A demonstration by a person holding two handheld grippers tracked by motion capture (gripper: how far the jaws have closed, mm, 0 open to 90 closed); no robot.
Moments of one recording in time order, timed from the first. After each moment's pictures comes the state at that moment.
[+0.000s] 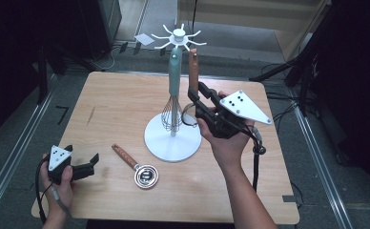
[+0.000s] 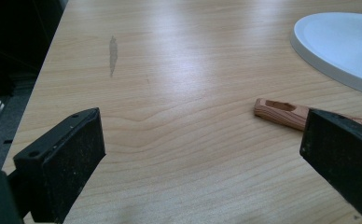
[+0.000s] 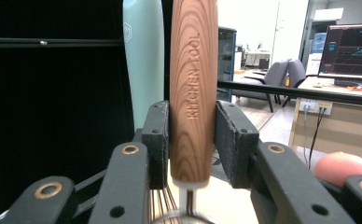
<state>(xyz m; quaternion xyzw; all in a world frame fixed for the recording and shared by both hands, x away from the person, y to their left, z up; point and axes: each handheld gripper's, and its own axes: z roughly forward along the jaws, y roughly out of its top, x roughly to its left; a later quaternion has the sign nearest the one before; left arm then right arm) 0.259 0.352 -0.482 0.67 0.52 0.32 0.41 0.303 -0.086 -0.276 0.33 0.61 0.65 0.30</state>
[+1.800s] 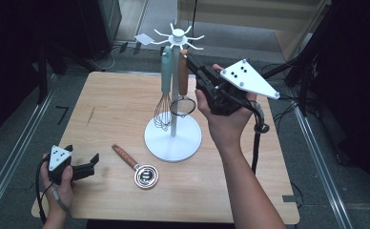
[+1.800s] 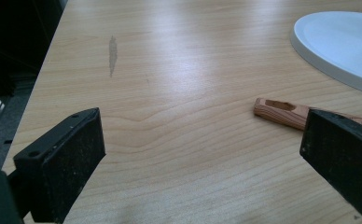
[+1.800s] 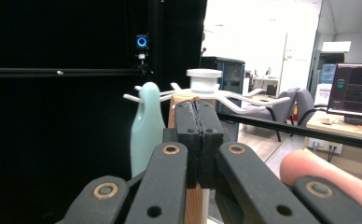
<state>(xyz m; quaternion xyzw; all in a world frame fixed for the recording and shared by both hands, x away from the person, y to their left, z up) 0.259 0.352 -0.482 0.67 0.52 0.32 0.41 0.314 -0.073 -0.215 0.29 0.59 0.68 0.32</state>
